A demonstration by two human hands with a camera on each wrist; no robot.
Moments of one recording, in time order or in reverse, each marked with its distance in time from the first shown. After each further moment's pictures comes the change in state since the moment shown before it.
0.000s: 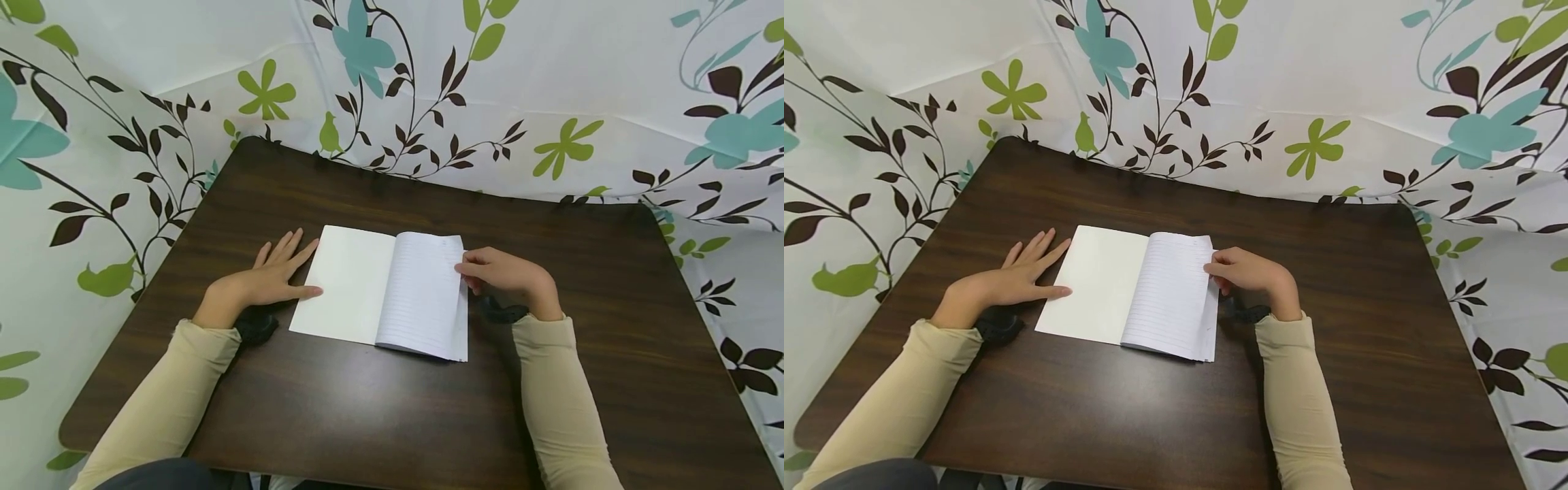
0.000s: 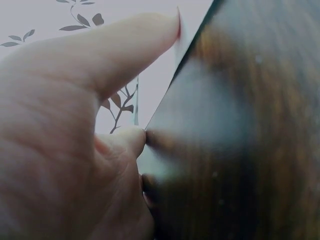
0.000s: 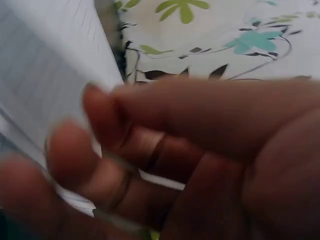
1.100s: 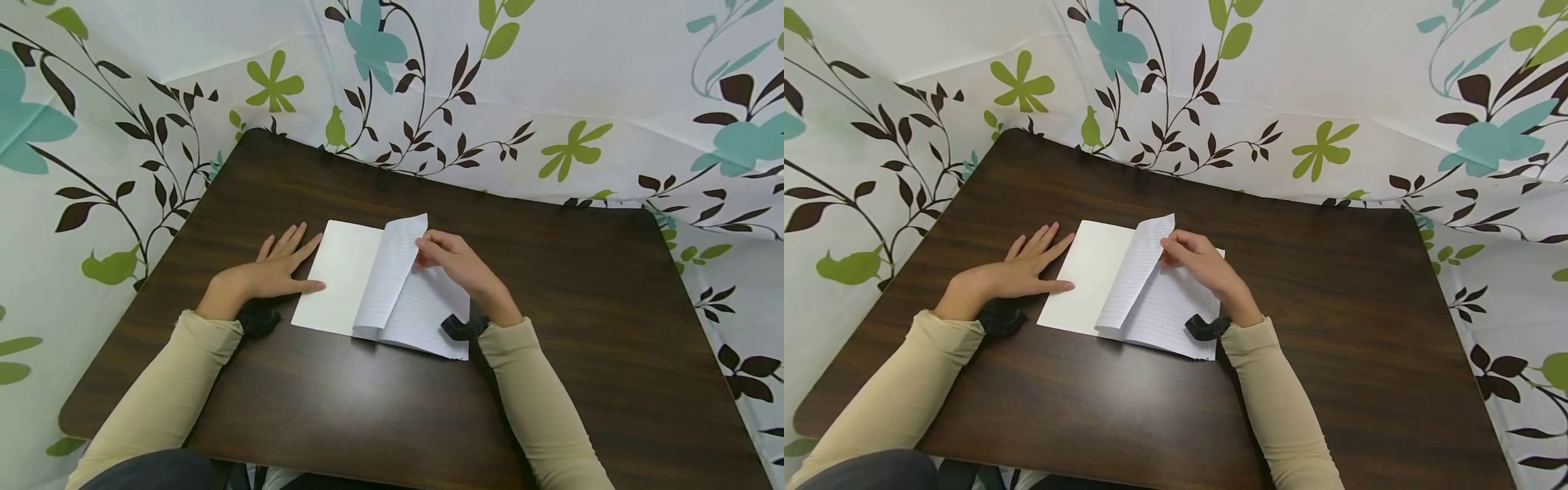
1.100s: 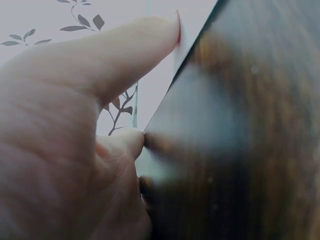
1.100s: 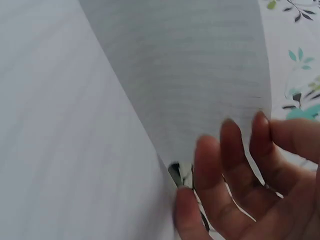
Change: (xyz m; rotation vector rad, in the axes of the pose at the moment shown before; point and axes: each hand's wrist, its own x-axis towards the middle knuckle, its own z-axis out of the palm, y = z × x) left_hand 0.000 0.000 -0.003 0.009 -0.007 0.017; right_hand 0.044 -0.041 0.052 0.343 0.241 -0.253
